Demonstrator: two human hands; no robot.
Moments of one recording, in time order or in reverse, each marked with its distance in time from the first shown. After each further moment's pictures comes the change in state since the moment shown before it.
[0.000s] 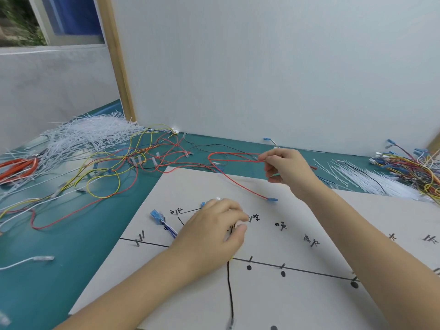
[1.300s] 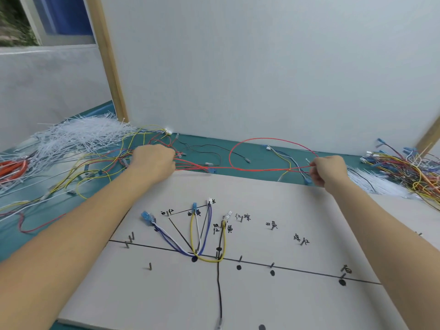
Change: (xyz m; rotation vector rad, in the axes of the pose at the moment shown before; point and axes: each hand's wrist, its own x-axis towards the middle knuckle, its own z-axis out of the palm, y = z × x) left_hand 0.098 -0.124 -0.064 0.903 -0.023 -0.352; right_hand 0.055 0.065 -0.096 0.032 0.468 0.291
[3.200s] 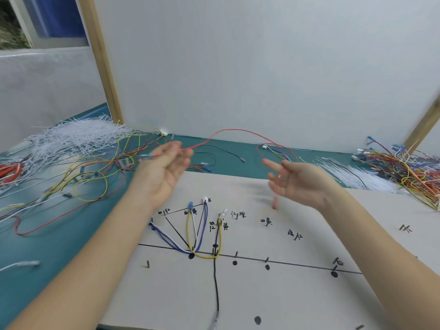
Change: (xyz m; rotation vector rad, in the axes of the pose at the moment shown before) left_hand -0.065 0.041 -0.053 -2.443 0.035 -0.426; right_hand -0.102 -0.020 0.004 0.676 -0.675 0.311
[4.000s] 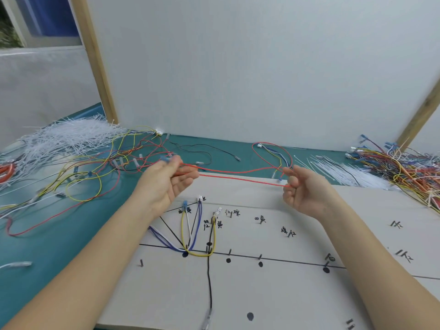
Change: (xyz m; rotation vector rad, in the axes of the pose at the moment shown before) left_hand -0.004 -0.020 0.001 0.169 0.003 -0.096; right_hand -0.012 0.011 -0.023 -0.040 0.169 -0.069
